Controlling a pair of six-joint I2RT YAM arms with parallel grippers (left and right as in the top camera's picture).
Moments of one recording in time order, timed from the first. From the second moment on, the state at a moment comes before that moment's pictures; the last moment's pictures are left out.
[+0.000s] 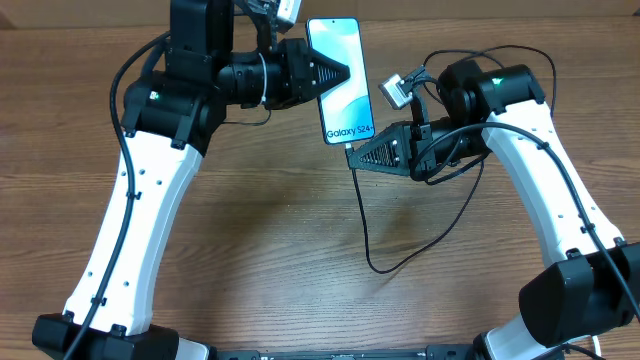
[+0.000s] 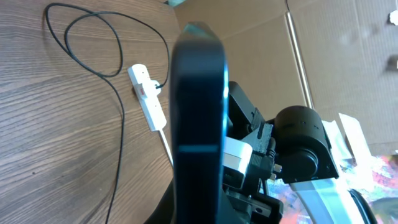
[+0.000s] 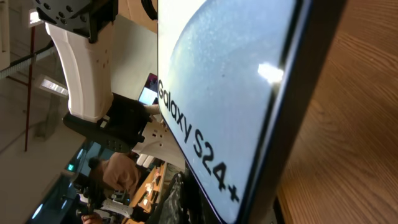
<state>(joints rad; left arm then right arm) -0.28 1.62 1.79 -0.72 0.91 -0.68 0.23 1.75 1.64 -1.62 -1.54 -0.72</state>
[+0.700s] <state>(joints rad) -0.27 1.62 1.79 -0.72 0.95 -0.64 0.23 1.75 1.64 -1.62 -1.54 -0.72</state>
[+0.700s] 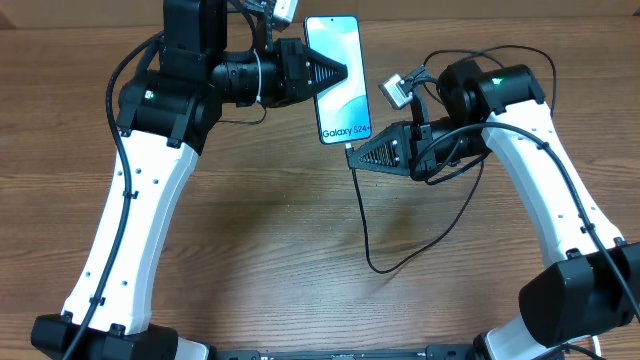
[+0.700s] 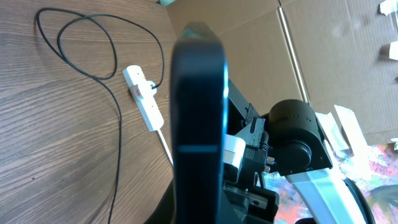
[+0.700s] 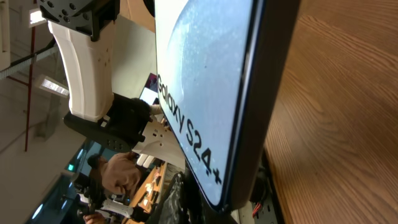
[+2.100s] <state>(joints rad) -0.27 1.62 1.79 -0.75 0.91 -0.67 0.23 1.75 1.64 -1.59 -1.53 -0.72</state>
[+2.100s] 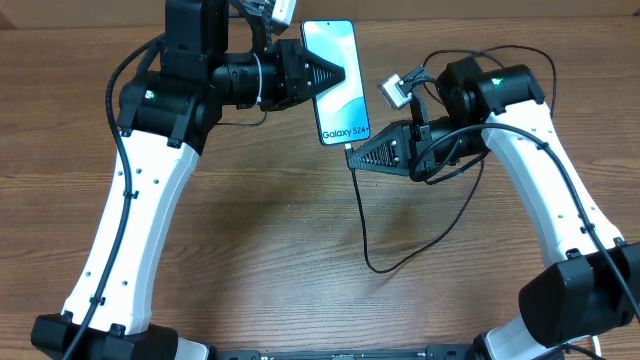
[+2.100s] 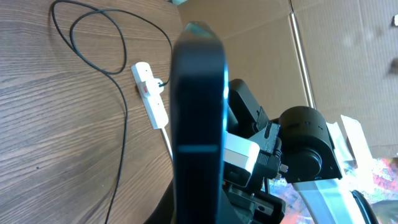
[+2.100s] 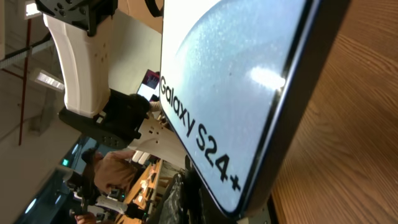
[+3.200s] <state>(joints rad) -0.30 1.62 1.79 -1.01 0.80 -0.49 0.20 1.75 1.64 -1.52 -1.48 -0.65</state>
